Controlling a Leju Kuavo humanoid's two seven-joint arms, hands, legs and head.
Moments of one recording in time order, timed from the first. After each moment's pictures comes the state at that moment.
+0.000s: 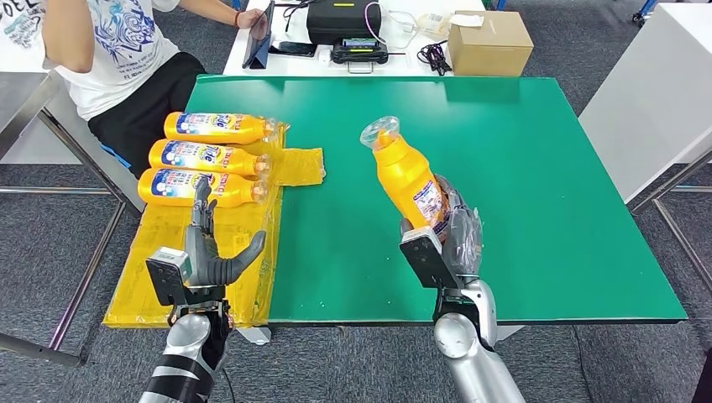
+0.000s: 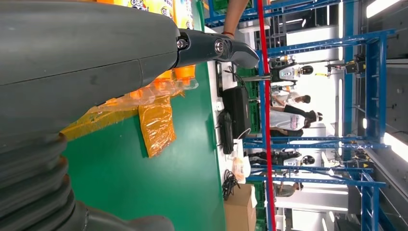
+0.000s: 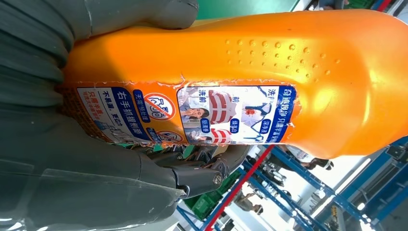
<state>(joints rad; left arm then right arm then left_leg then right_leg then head) -0.21 -0.24 -0.05 -1.17 -0.07 0.25 -0.60 -0.16 0.10 0.31 -1.41 0.60 -0.47 -0.28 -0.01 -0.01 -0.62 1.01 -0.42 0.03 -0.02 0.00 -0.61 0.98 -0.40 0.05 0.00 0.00</state>
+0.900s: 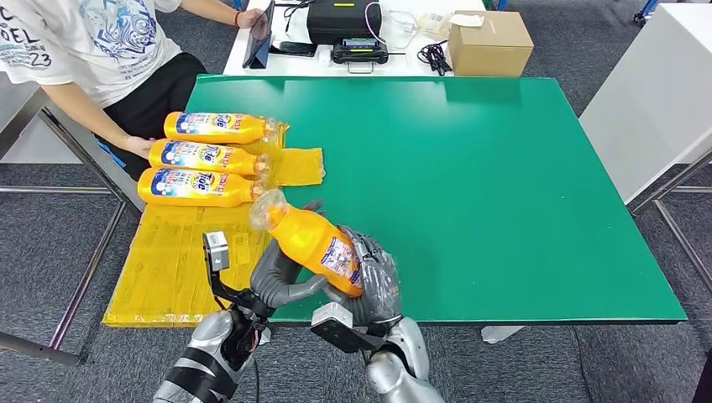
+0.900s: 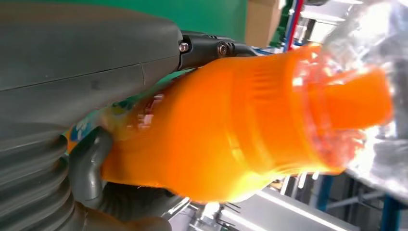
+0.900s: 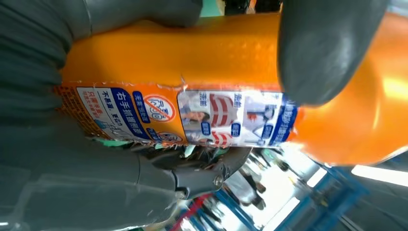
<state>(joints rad) -0.27 -0.22 -0.28 -1.04 0.28 -0.37 -0.36 -0.15 0.28 0.45 -1.04 0.62 -0.63 -0.65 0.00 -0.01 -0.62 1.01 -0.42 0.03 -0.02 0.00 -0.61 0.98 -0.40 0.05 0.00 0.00</state>
